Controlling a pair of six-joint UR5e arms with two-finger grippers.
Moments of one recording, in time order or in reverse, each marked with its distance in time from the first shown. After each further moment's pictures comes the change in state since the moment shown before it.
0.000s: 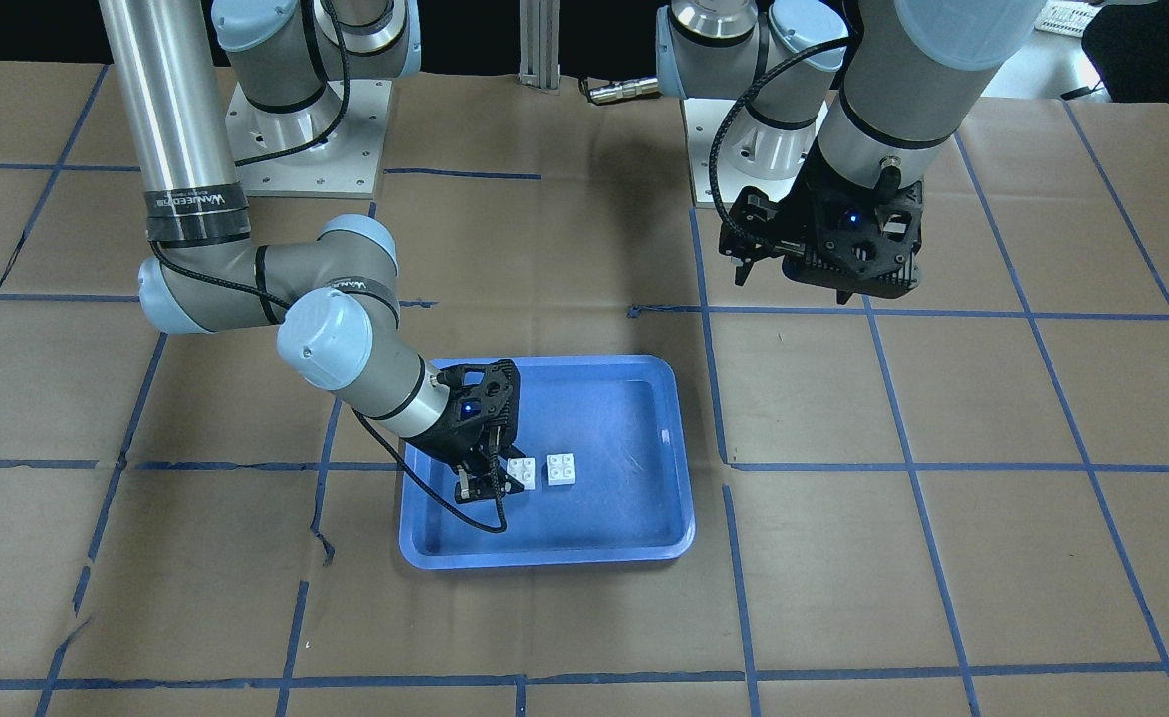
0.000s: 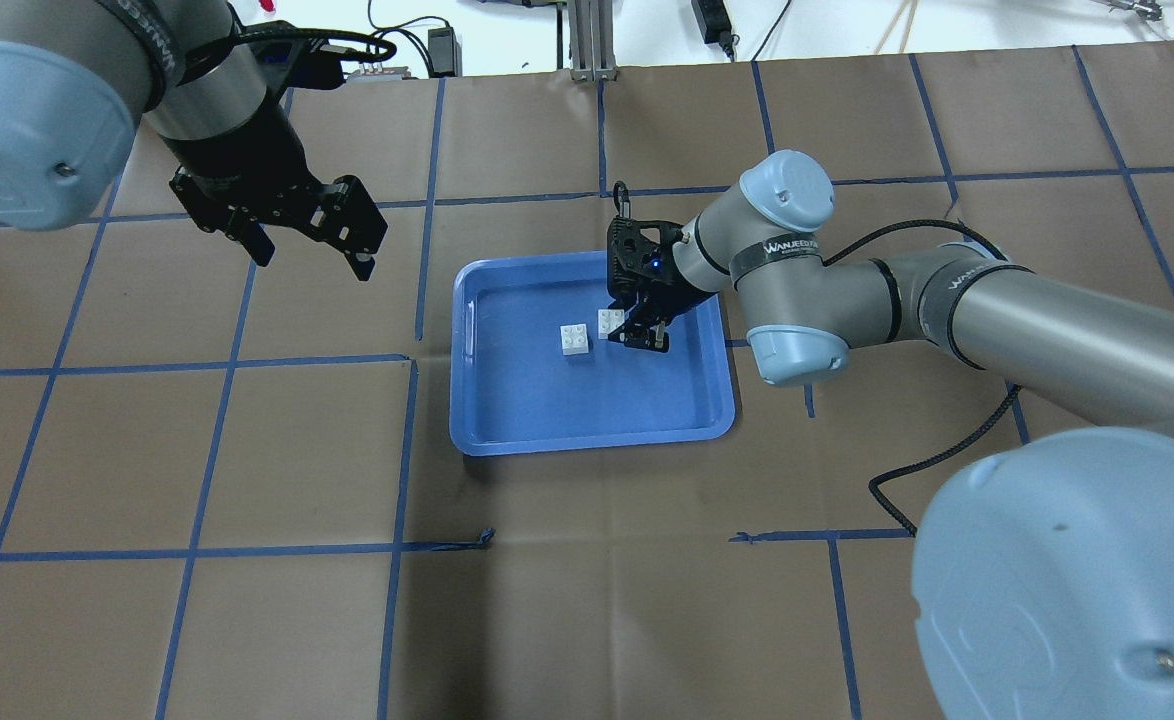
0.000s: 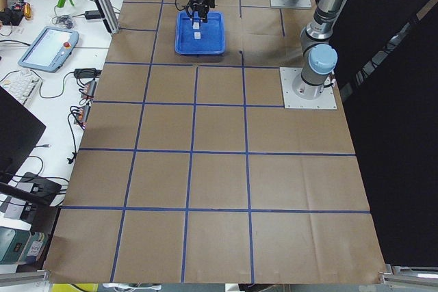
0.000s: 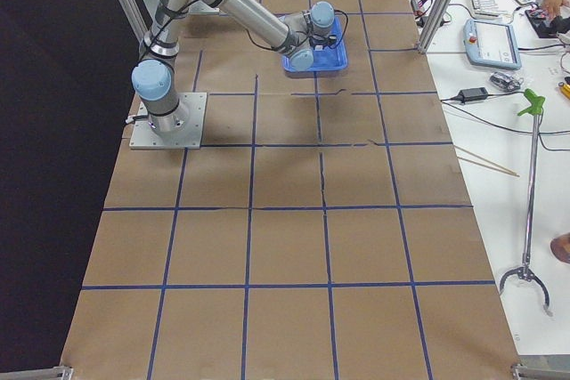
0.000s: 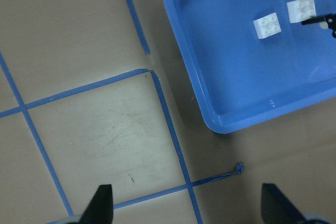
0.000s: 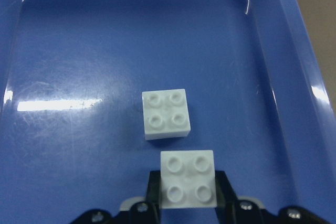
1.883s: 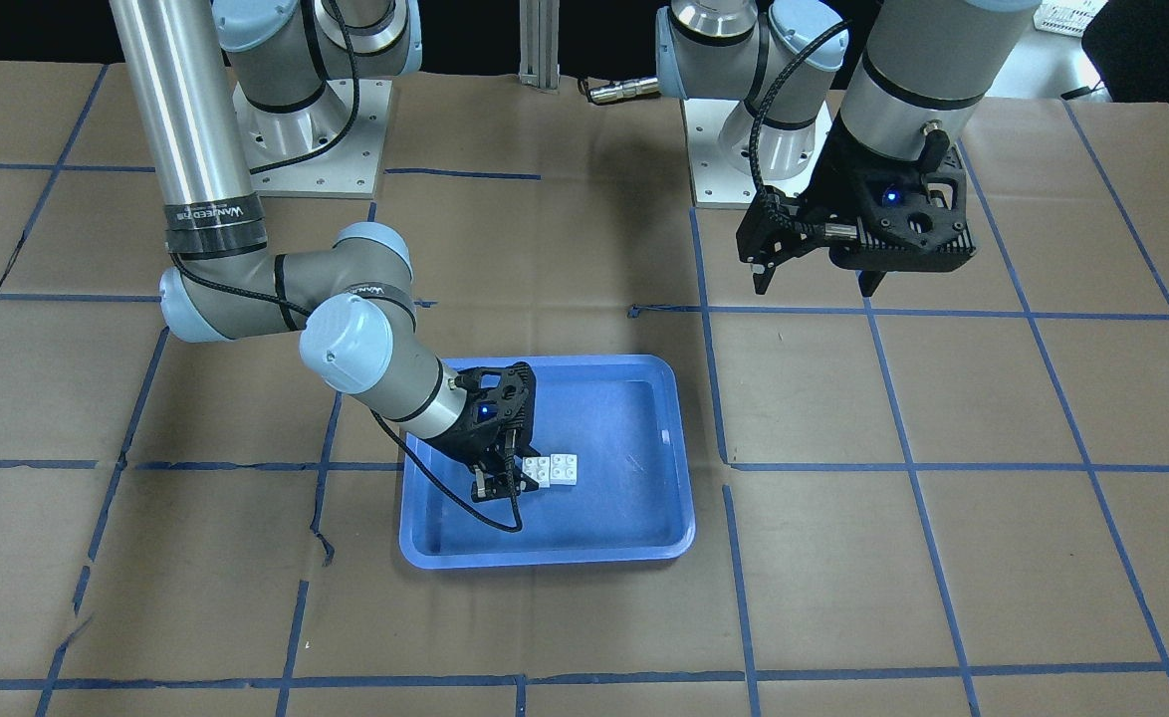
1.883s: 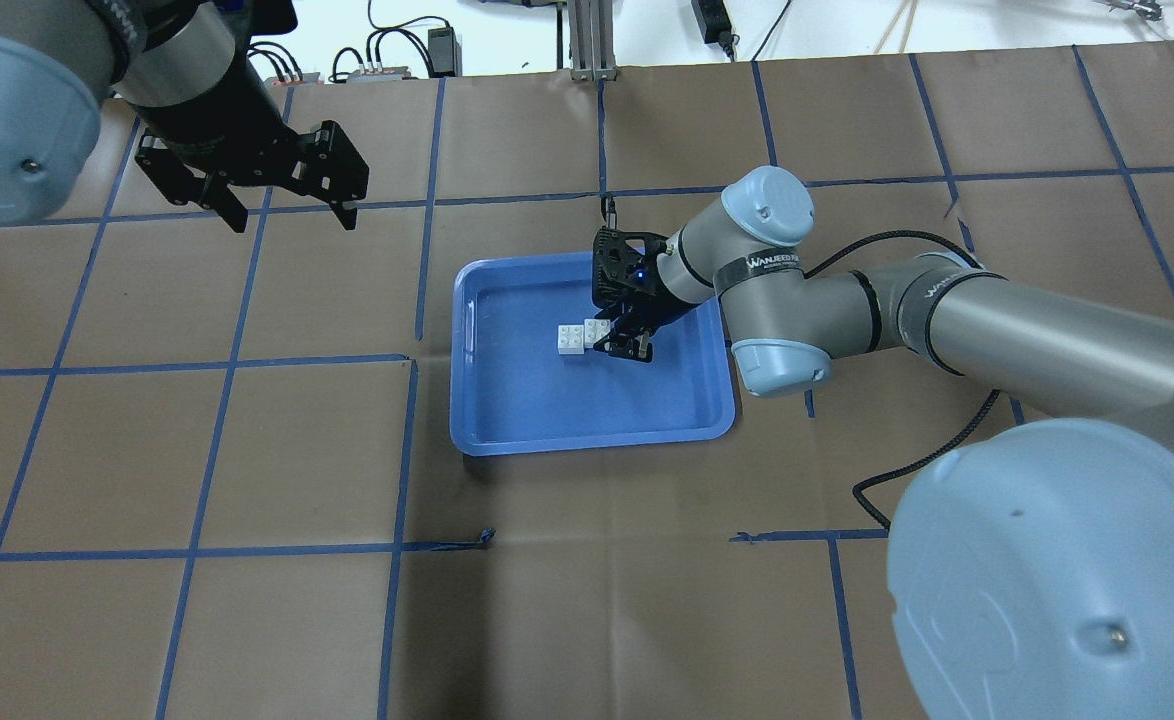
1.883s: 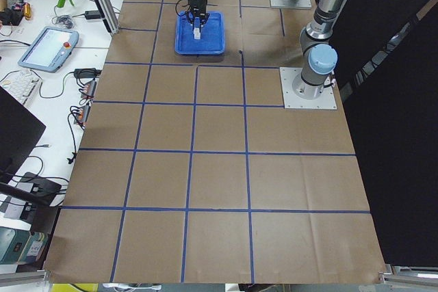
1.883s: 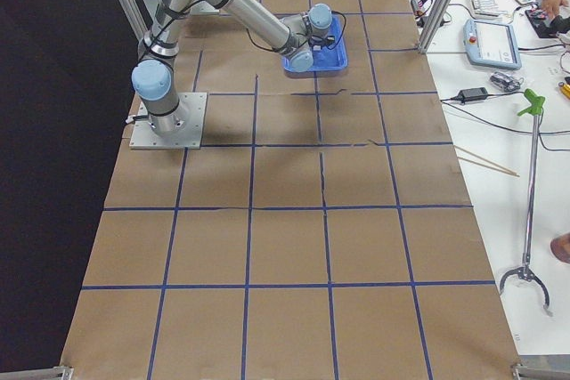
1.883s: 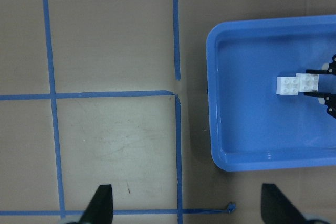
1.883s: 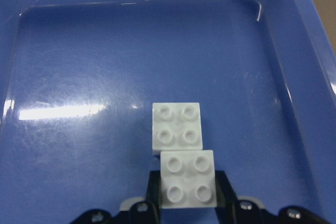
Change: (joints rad) left arm 0.010 0.027 0.006 0.108 0.009 -0.117; right arm 0.027 0.023 0.002 -0.030 0.010 0.057
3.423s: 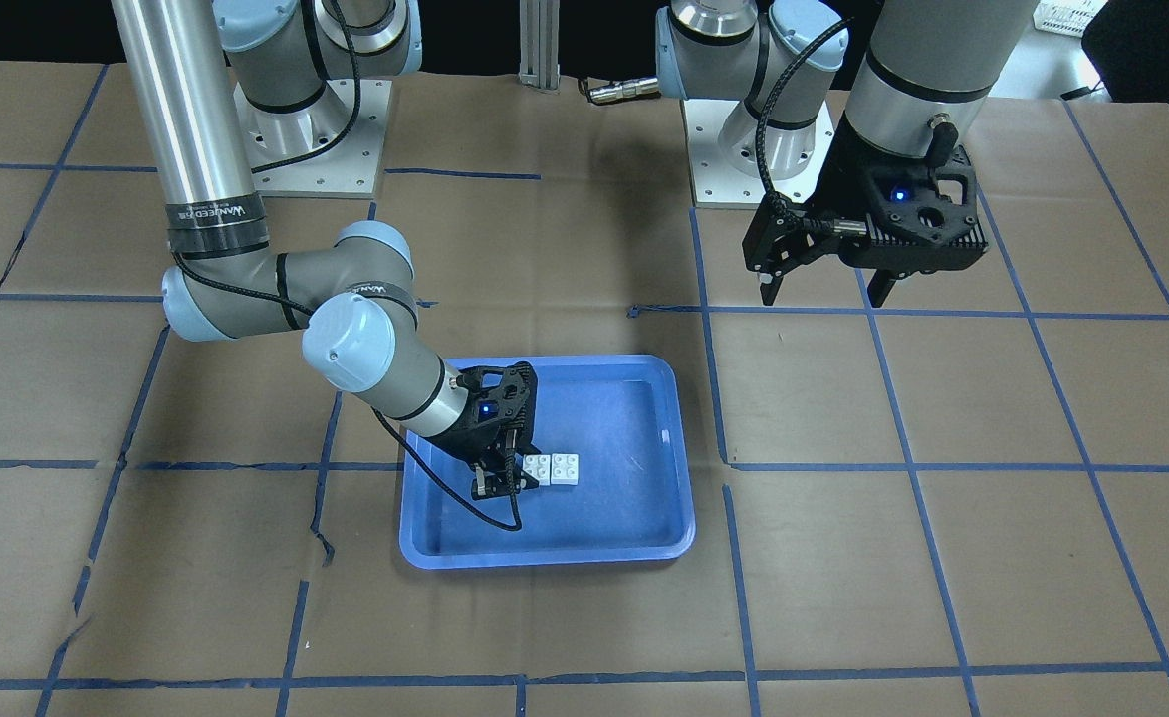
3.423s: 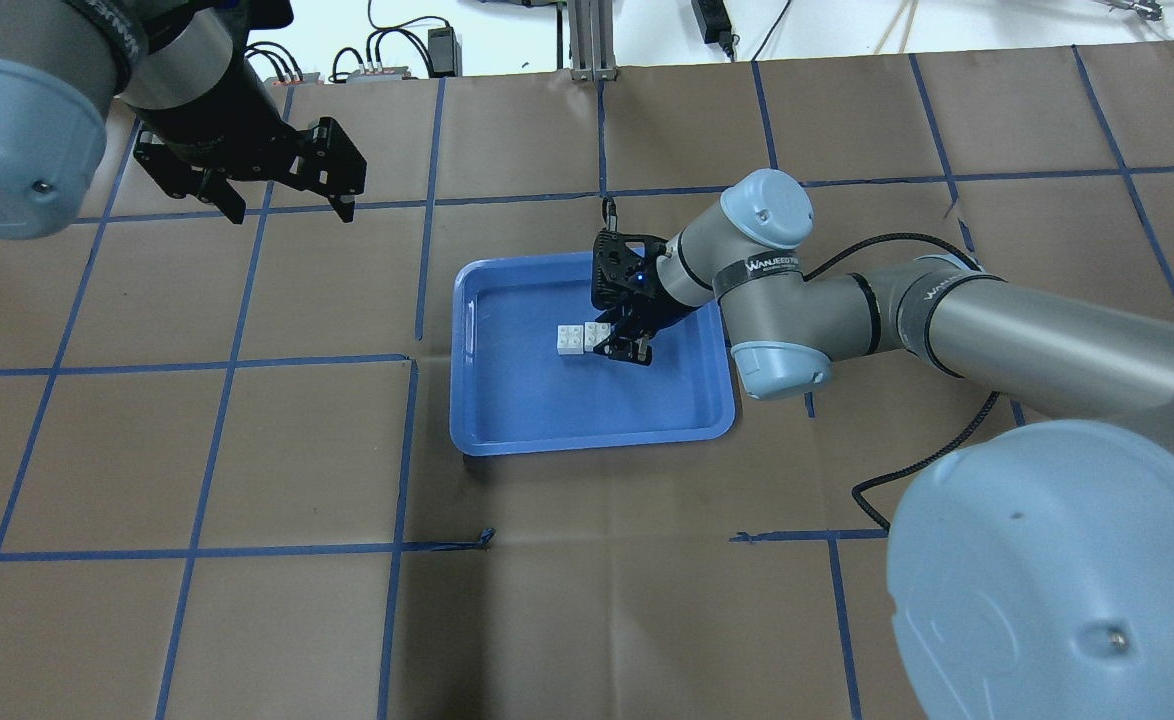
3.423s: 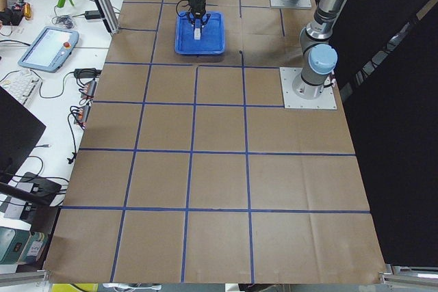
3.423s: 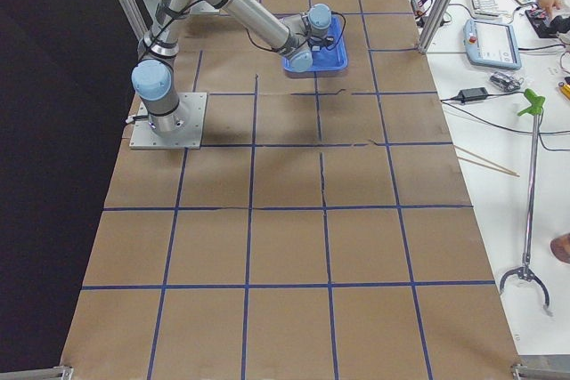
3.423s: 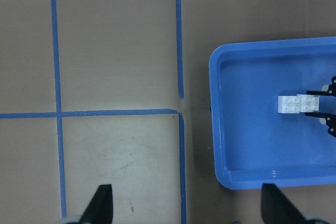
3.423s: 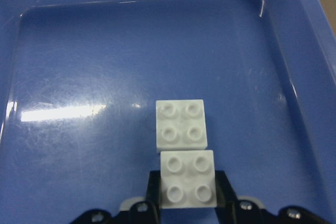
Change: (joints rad) left arm 0.003 0.007 -0.023 0.035 0.006 0.004; right arm 0.001 -0.001 0.005 0.002 -0.003 0.016
